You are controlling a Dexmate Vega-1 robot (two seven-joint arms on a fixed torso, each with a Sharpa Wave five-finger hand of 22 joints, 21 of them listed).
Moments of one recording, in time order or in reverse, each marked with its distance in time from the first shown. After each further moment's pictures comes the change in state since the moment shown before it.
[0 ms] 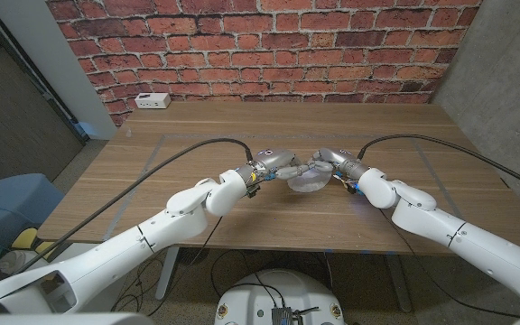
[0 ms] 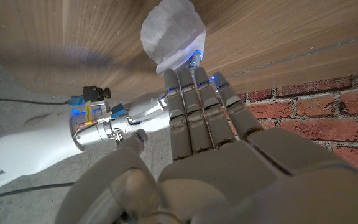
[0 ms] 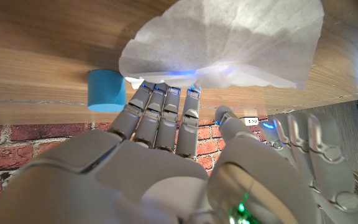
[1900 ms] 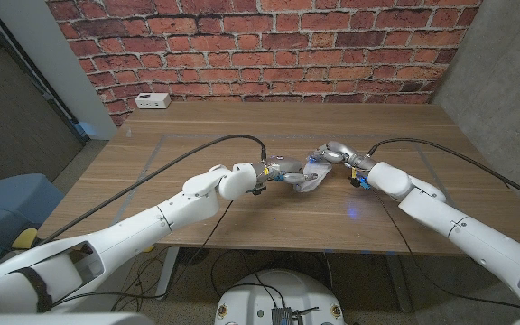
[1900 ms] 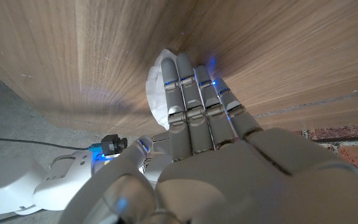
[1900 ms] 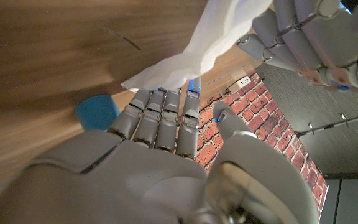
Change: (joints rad) left arm -0.175 -0.066 0.127 0.178 -0.058 -0.065 -0.240; left_hand -0.160 -0.062 0.132 0.064 -0.089 0.240 0.093 0.015 0.053 0.229 0.089 0.076 0.097 0.085 0.015 0.038 0.024 -0.074 0.033 0.064 0.025; right arm 0.025 0.086 0.118 0.248 0.330 0.193 0.116; right_hand 0.040 0.016 0.026 -0.059 0.000 -0.009 -0.002 -0.005 0.000 0.008 0.004 -0.003 0.002 0.016 0.016 -0.006 -0.006 0.005 -0.006 -0.003 0.006
